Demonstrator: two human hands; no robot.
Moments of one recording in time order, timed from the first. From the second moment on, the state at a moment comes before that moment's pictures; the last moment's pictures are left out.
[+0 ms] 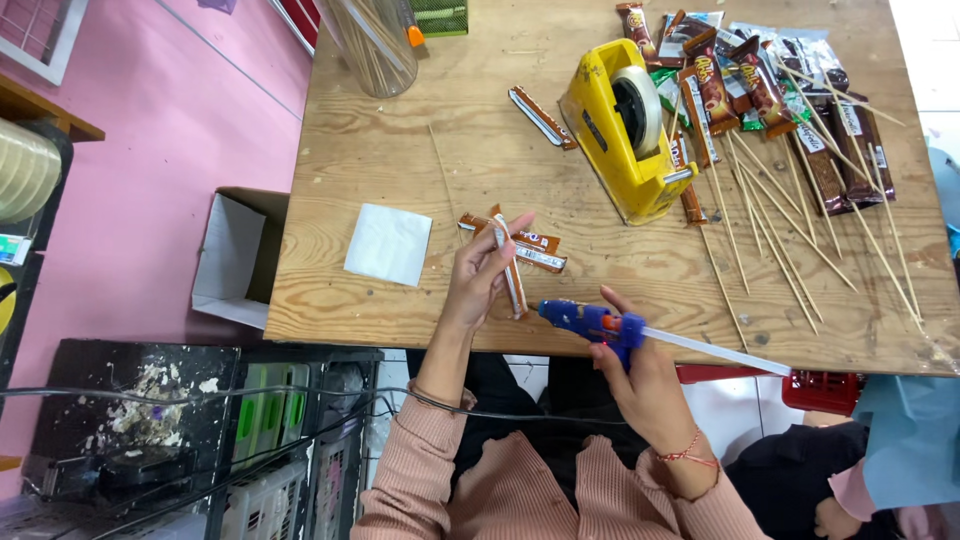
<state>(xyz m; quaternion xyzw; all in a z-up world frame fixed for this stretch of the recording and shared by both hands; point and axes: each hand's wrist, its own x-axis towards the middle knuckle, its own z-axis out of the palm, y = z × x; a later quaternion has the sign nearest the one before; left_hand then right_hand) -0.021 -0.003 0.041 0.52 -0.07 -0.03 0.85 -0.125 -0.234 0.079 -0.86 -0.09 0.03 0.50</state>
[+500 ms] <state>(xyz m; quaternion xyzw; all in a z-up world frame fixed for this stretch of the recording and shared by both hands) 0.001 0.020 0.003 0.22 0.07 0.19 0.95 -0.077 -0.245 0.061 -0.47 0.17 0.12 0.86</state>
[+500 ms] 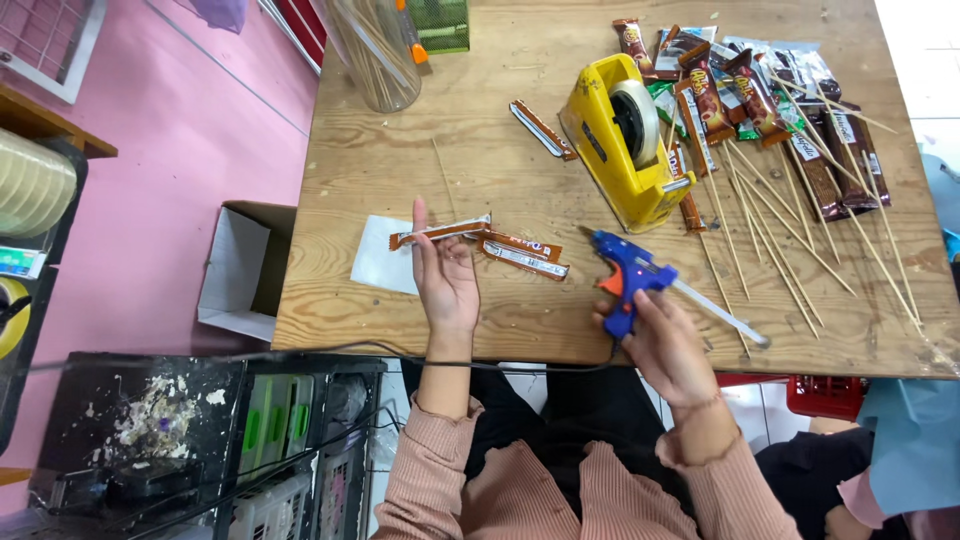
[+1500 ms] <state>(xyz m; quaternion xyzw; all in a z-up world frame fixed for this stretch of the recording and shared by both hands) -0.005 0.011 0.018 0.25 0.04 0.11 0.96 -0.053 -0.454 0.026 -0.99 0.07 -0.07 -0.01</state>
